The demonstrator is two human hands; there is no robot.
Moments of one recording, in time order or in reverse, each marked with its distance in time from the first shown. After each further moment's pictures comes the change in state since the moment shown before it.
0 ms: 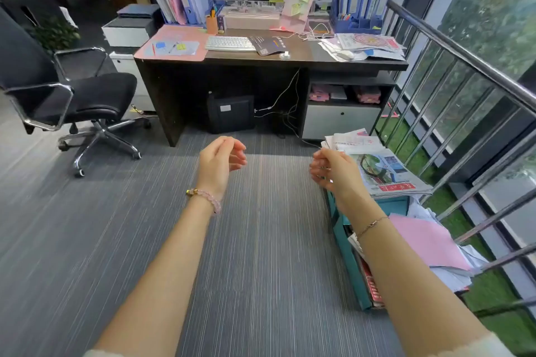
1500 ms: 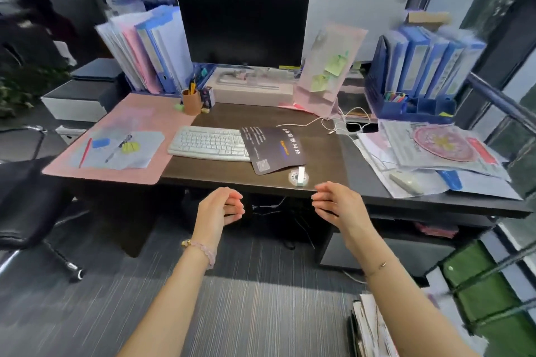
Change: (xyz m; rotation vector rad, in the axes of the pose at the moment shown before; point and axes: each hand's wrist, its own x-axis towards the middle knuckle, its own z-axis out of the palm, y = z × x) left_hand 0.750 -0.070 0.172 -0.149 0.120 -0.298; right_hand 0.754 -0.218 0.112 -0.039 0.021 0.065
